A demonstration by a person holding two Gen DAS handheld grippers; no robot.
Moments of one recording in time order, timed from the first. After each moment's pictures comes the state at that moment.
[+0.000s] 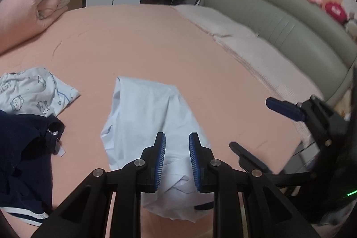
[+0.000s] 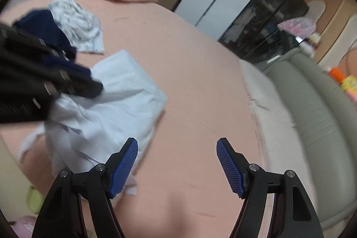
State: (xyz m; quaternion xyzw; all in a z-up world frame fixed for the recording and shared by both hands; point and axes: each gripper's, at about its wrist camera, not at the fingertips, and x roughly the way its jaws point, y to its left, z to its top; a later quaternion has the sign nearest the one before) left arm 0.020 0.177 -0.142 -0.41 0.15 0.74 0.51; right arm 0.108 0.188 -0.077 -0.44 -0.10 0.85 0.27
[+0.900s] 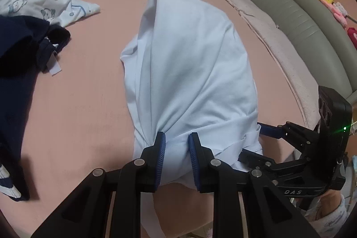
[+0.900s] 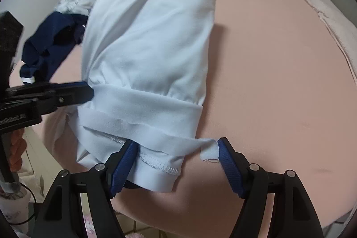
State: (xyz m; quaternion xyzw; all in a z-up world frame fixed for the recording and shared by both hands) left arm -0.017 0.115 -0.224 -0.54 0.07 0.68 0.49; right arm 0.132 0.218 -0.172 -0.53 0.17 0.82 0.15
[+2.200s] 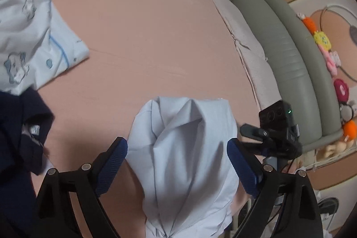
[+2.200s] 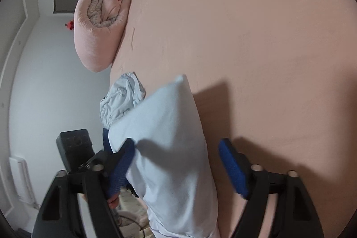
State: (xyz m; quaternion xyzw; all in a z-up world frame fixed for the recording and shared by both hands) left arm -0.147 0.159 -0.203 -0.60 -0.05 0.59 0.53; right arm 0.067 0.395 -0.207 -0.39 0.58 0.71 0.00
